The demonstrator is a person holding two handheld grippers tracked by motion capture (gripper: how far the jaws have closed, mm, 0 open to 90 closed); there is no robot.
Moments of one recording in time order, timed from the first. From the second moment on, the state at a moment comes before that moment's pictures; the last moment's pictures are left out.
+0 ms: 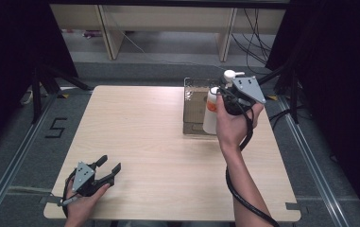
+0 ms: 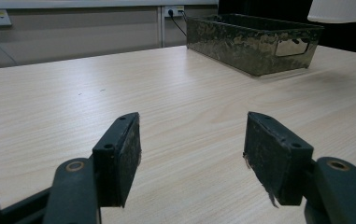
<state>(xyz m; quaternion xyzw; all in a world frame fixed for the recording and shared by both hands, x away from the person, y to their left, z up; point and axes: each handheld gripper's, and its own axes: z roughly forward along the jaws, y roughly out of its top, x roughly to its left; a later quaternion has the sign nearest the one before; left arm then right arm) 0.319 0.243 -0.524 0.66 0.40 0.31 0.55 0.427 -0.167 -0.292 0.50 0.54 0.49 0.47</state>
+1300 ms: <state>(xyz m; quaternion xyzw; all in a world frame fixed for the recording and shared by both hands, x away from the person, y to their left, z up) 0.319 0.243 -0.524 0.66 0.40 0.31 0.55 0.461 -0.163 -0.280 0.50 0.54 0.49 0.47</state>
